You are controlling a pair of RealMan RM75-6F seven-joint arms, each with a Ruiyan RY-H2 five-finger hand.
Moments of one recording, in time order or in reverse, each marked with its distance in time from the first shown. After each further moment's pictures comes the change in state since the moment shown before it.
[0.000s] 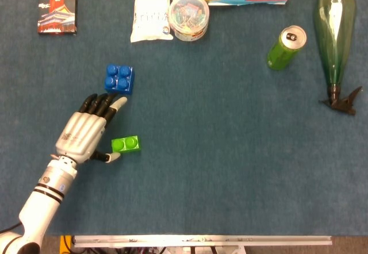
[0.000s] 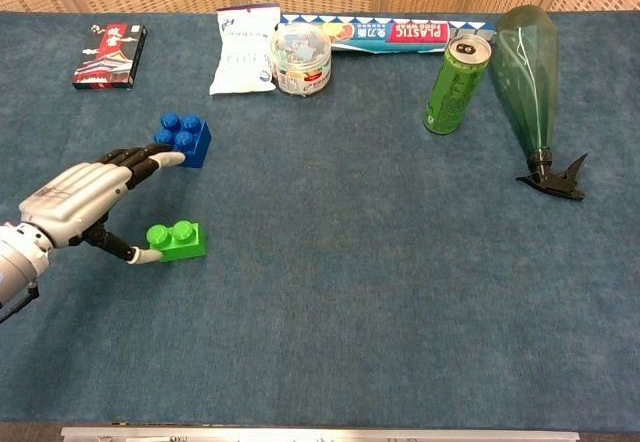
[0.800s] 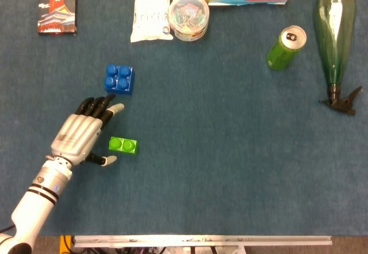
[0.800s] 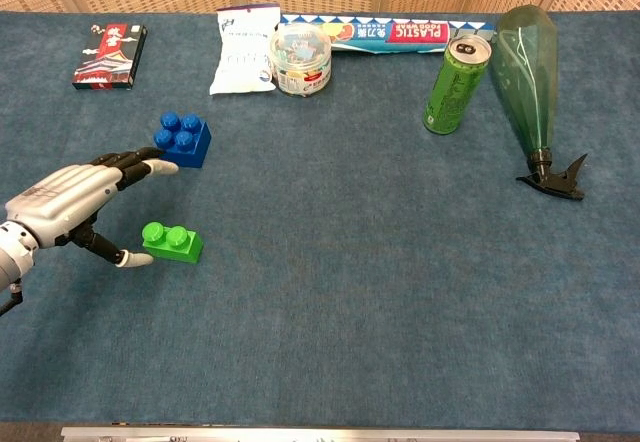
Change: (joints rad) left arm -0.014 0.090 -0.004 -0.105 -0.042 -0.069 0.000; right arm -0.005 0.001 0.000 -0.002 -0.003 0.008 0.003
